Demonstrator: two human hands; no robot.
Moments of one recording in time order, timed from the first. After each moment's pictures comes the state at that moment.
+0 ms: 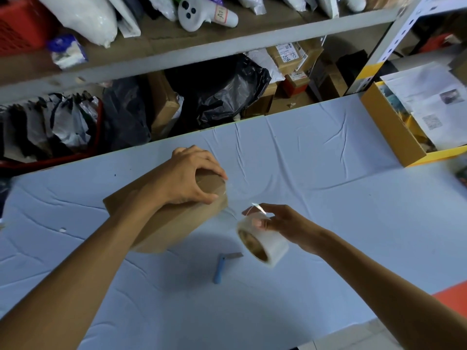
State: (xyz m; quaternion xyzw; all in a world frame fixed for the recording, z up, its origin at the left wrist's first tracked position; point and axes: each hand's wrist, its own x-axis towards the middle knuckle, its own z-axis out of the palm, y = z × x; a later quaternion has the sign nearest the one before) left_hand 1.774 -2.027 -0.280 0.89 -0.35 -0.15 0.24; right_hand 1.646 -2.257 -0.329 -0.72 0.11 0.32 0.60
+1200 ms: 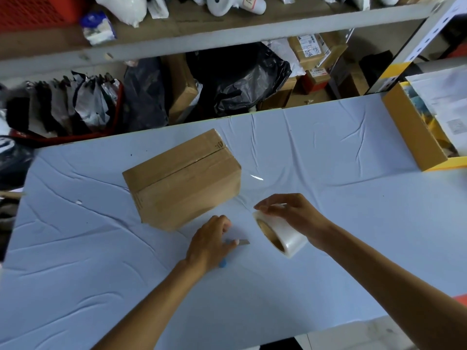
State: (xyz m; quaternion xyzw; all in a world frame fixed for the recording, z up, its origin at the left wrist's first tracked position) left_hand 1.629 -2.027 -0.406 0.92 -0.09 -0.23 0.30; right_hand 1.640 -2.240 -0.310 -0.74 0.17 0.25 0.61
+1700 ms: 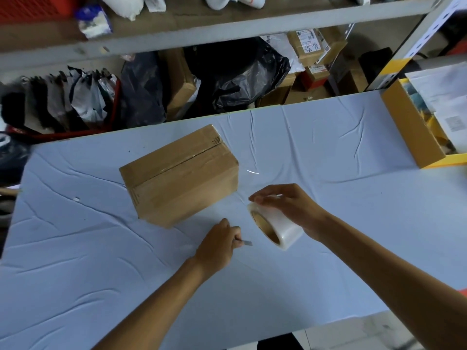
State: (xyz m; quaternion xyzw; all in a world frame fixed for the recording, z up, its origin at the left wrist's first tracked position) left_hand 1.623 -2.042 -0.417 0.90 -0.18 -0.26 0.29; right_hand 1.648 -2.235 -0.303 -0.74 0.16 0.25 0.60
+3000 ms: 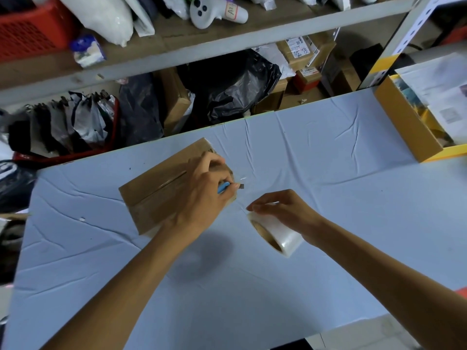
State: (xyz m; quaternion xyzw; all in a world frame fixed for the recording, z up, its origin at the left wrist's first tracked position) left_hand 1.703 -2.052 -0.291 0.93 -0.19 0.00 0.31; right_hand 1.649 -2.235 -0.293 -0.76 0.16 0.25 0.58
